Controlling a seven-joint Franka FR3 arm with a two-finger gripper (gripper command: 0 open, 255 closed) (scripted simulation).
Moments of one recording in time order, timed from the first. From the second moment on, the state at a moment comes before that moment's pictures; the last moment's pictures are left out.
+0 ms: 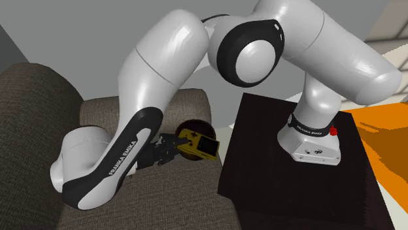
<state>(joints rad) 0.49 1.07 0.19 -1.22 -0.36 1.00 1.48</state>
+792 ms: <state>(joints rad) 0.42 0.93 0.17 -1.38 -0.42 1.03 1.42</state>
